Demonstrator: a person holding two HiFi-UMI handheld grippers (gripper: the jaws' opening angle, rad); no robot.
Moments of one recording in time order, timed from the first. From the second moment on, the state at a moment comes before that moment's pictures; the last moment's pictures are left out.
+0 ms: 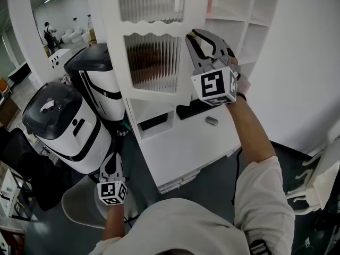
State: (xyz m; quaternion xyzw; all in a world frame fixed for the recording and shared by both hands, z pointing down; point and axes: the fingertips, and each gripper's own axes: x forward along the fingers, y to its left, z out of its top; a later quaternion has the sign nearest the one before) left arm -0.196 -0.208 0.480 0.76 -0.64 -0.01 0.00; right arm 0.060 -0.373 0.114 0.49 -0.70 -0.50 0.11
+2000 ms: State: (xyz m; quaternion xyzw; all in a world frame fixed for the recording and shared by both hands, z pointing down) left arm -0.205 -0.190 0.483 0.76 -0.65 -0.02 0.01; right arm -0.016 -0.253 0.120 0.39 -0.58 -0.69 0.20
